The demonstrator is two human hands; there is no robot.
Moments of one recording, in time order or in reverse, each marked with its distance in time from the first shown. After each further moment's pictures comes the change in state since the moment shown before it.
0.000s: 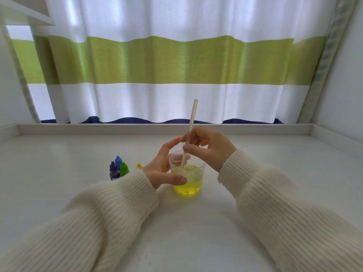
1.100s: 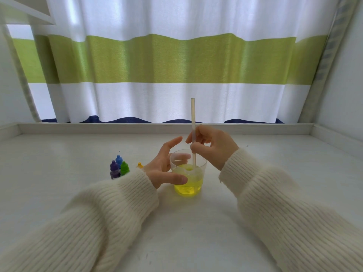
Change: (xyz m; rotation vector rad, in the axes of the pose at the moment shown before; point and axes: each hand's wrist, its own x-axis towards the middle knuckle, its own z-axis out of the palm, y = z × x) left_hand -0.001 -0.001 0.000 0.015 0.018 -0.030; right_hand 0.000 0.003 -0.004 -0.043 0.029 0.035
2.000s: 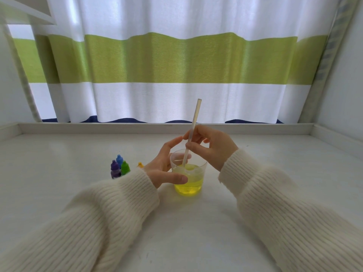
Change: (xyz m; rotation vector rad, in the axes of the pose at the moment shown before) left_hand 0.000 0.003 0.000 0.015 -0.023 0.001; right_hand 0.001 -0.001 0.001 -0.054 -0.018 -0.063
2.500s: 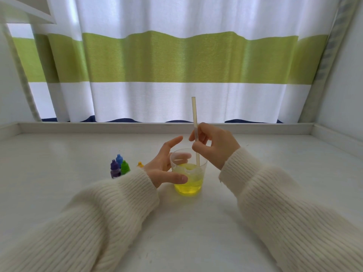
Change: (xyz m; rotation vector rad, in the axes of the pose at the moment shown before) left_hand -0.002 0.000 0.002 -0.025 0.018 0.002; right_hand -0.002 0.000 -0.004 -0.070 0.043 0.047
